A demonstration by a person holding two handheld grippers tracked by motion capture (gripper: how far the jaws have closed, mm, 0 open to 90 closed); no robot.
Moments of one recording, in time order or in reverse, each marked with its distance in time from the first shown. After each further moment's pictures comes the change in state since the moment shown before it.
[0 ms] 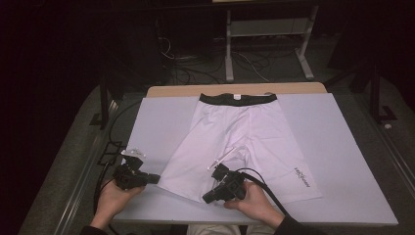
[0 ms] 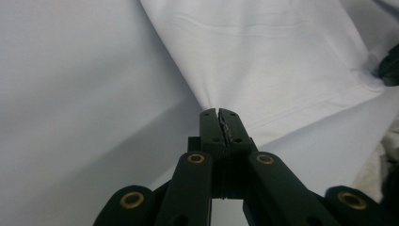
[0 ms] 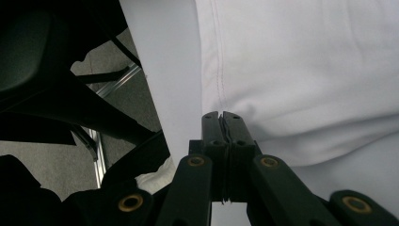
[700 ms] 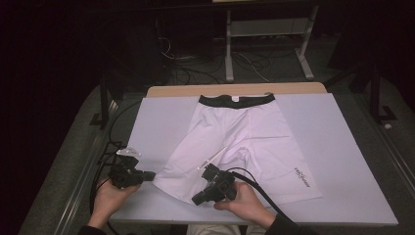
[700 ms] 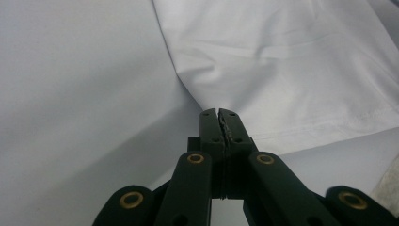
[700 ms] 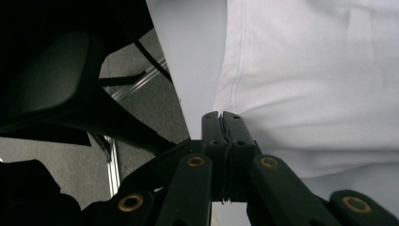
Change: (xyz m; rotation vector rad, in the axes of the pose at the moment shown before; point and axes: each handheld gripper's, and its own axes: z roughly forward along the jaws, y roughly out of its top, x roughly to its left) left arm 0.005 -0.004 -0.002 -0.018 0.039 0.002; right arm 0.018 0.016 0.009 -0.005 0.058 -0.024
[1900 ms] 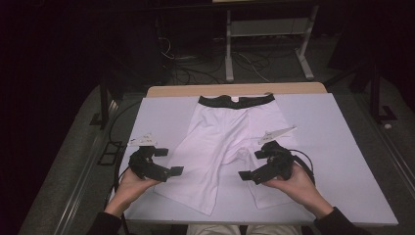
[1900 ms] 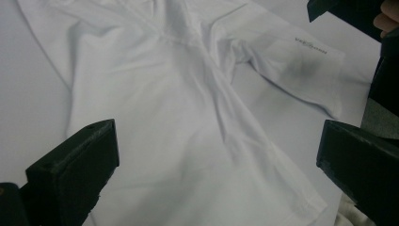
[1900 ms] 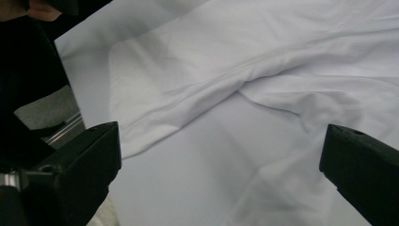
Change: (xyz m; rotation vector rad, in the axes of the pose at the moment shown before) left arm -0.040 0.052 0.012 -0.280 -0.174 0.114; right arm -0.044 -0.053 -0.135 -0.280 -0.330 0.001
